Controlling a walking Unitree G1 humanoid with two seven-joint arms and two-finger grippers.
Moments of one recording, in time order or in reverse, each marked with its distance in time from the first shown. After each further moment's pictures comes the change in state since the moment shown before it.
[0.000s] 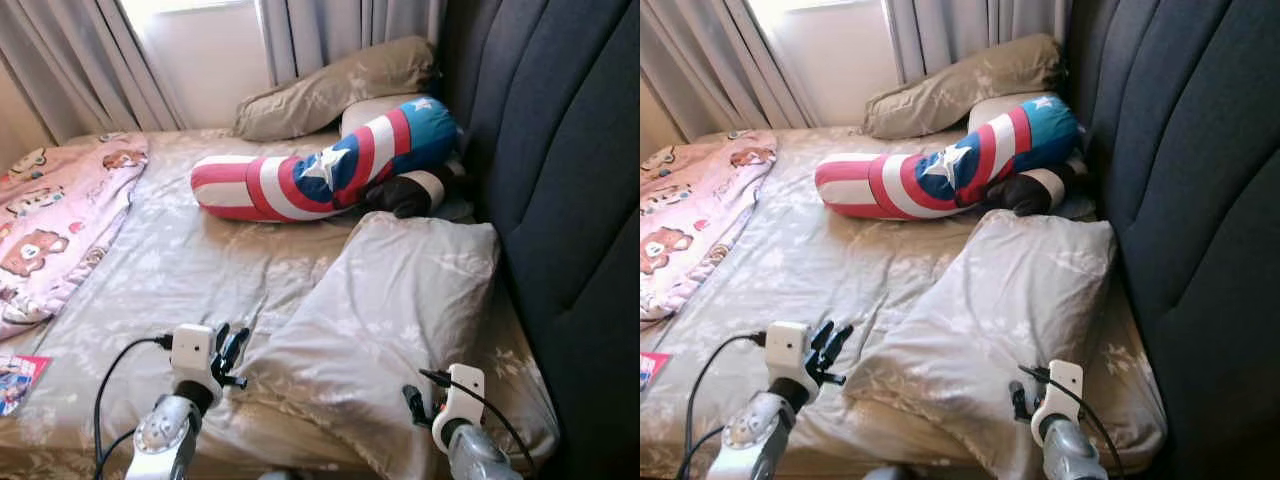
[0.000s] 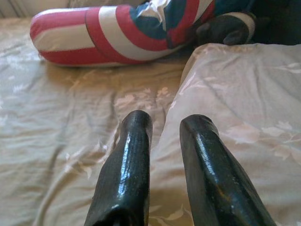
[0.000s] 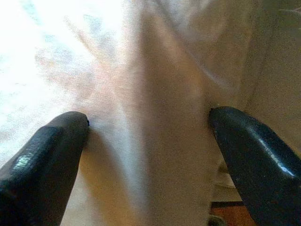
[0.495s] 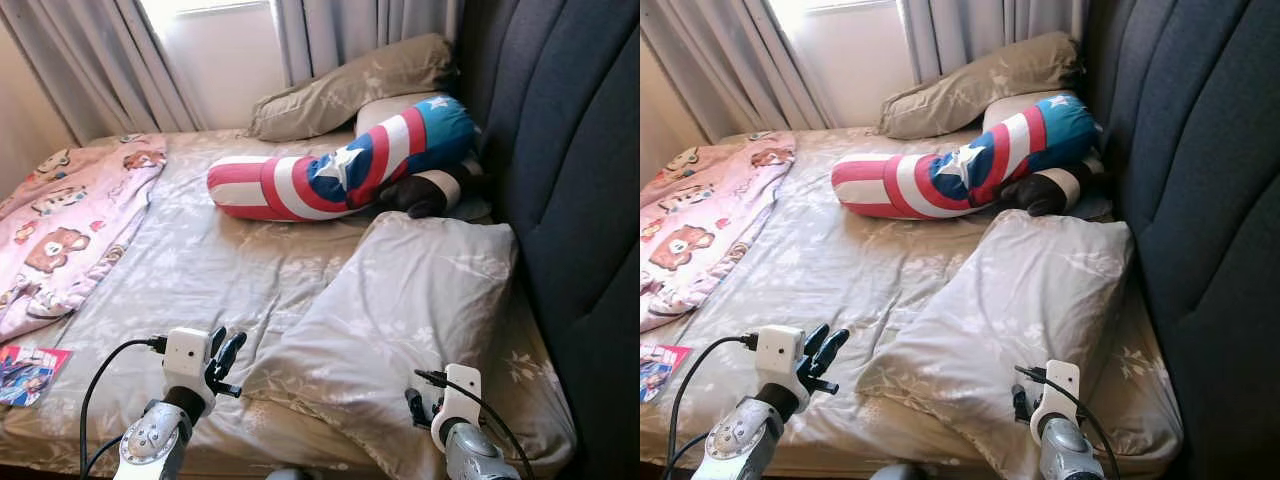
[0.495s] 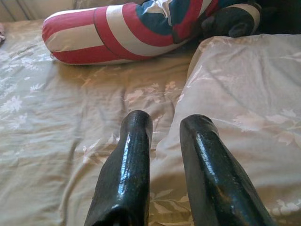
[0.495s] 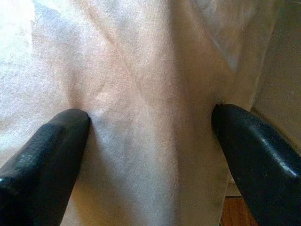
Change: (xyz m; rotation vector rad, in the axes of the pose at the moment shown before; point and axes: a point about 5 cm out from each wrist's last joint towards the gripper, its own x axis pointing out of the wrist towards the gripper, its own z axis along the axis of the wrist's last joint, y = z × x) left arm -0.016 -0.001 0.008 0.032 0.026 -0.027; right arm 0.001 -0.003 -0.001 -0.062 0.043 -0.107
